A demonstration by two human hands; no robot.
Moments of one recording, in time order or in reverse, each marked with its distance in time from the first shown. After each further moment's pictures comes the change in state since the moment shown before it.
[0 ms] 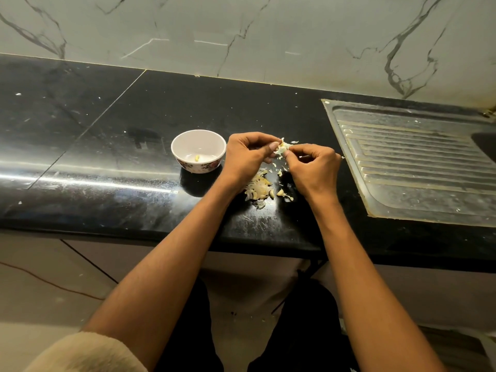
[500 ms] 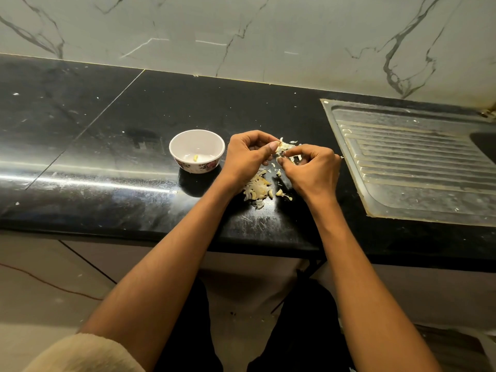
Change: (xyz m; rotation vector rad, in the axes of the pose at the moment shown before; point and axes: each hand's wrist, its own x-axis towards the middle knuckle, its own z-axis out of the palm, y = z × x) left_hand 0.000 0.002 0.001 0.039 -0.019 -0.025; right_hand -0.001 0.004 -0.002 -0.162 -0.017 0.016
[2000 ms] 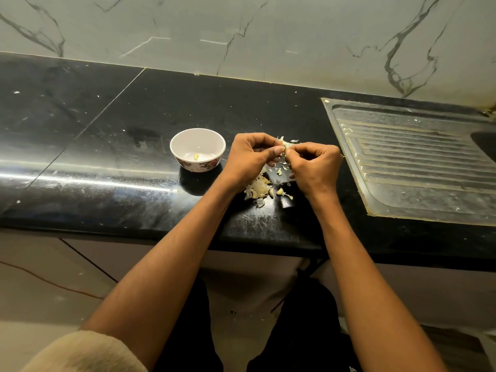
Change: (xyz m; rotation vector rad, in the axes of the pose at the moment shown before) left_hand 0.000 -0.002 0.002 0.013 -0.068 0.003; right_hand 0.000 -0.008 0.000 0.311 0.030 0.035
